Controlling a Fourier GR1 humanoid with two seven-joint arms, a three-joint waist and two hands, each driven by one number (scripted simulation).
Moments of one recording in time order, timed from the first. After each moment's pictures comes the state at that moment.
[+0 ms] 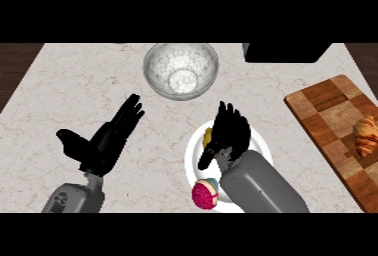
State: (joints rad) left arm -0.16 0.17 -0.22 -1.51 0.30 0.01 0.11; right arm -0.55 -0.02 0.52 -1.34 0.71 0.09 1.24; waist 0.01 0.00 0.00
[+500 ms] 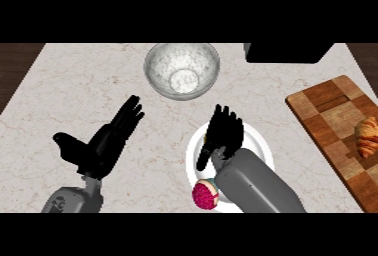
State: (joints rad) left arm -0.13 0.17 -0.22 -1.55 0.29 0.00 0.13; right arm -0.59 -0.02 0.58 -1.23 0.68 0.06 1.24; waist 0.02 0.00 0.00
